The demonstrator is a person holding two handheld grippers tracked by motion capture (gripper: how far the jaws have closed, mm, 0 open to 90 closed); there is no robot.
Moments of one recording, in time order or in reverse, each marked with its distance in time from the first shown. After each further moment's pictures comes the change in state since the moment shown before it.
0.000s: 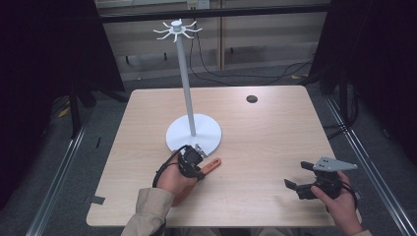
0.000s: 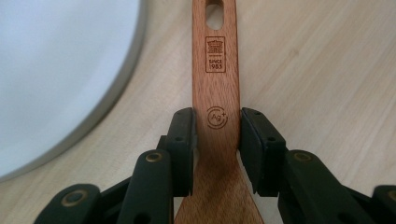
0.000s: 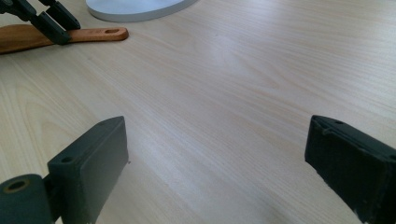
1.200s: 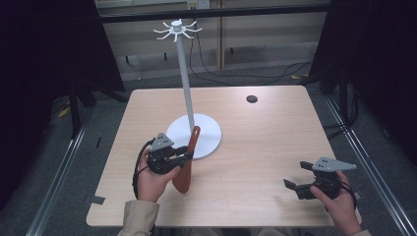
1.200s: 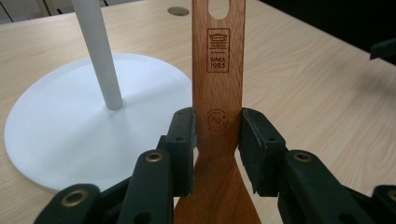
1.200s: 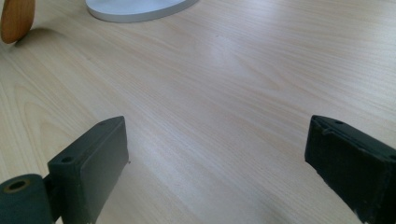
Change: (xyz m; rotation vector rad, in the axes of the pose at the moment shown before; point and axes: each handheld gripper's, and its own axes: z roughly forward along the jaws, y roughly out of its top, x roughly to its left) left arm 0.010 -0.040 -0.072 -0.599 0.064 -0.210; right arm 0.001 -0.001 0.002 0.002 0.001 -0.009
